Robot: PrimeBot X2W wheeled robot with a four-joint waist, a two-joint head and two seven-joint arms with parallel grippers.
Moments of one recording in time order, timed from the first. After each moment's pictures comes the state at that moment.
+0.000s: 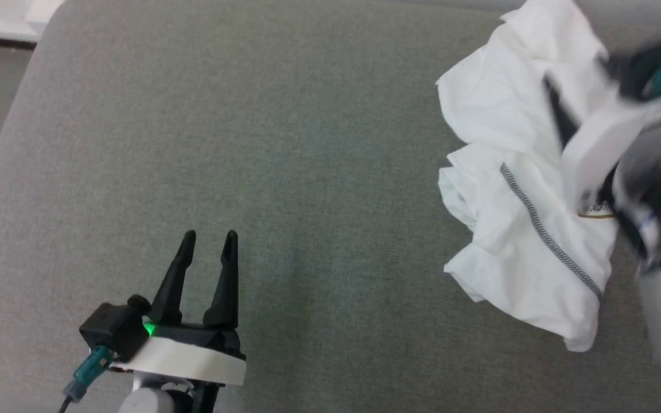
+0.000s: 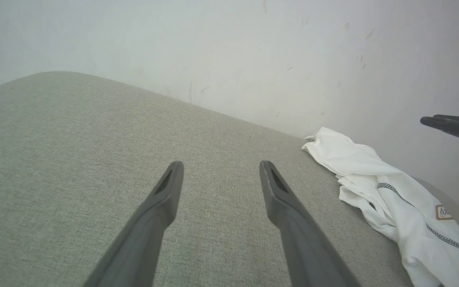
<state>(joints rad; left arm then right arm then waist) -0.04 0.08 -0.11 0.01 -0.40 -0.12 -0.26 -0.62 -0.27 0.11 0.11 0.08 0.13 0.44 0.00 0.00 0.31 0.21</state>
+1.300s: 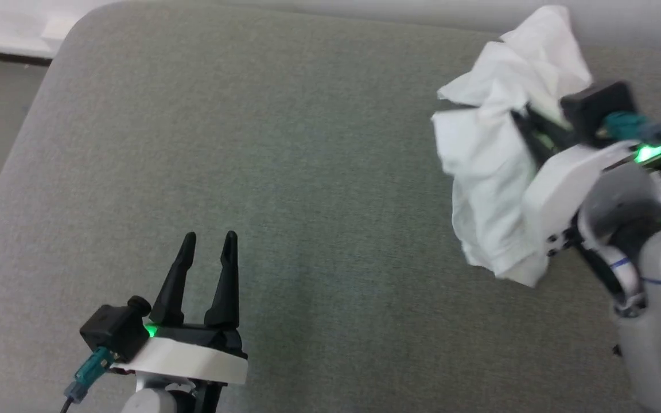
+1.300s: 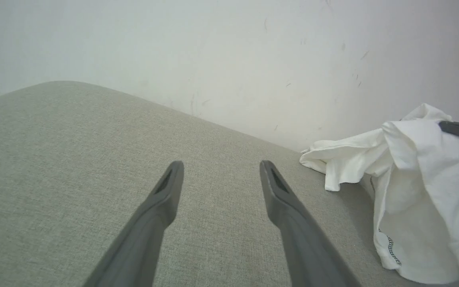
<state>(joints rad) -0.04 0.06 -0.09 0.02 -0.41 -0.12 -0.26 -0.46 -0.21 0.19 -0.15 0.11 0.13 0.63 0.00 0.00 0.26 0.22</state>
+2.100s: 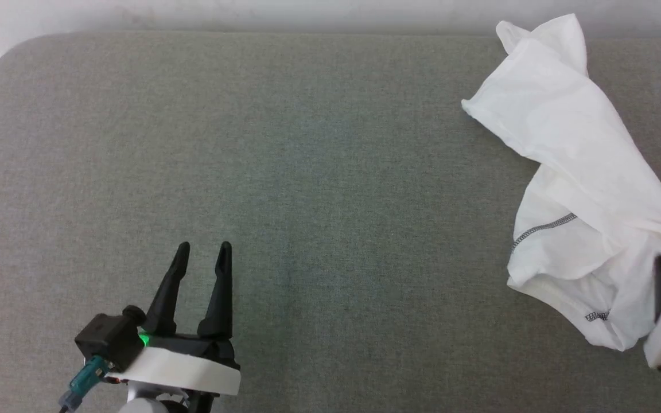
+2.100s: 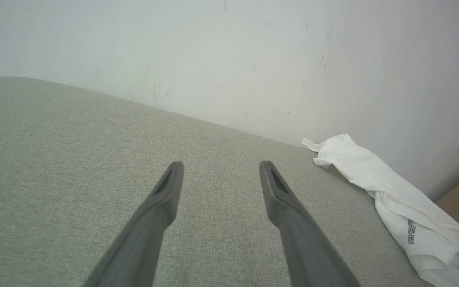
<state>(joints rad) -0.01 0.09 -0.09 0.01 -0.39 -0.12 -0.26 -0.01 -0.05 -0.39 -0.12 0.02 0.13 0.42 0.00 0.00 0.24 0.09</state>
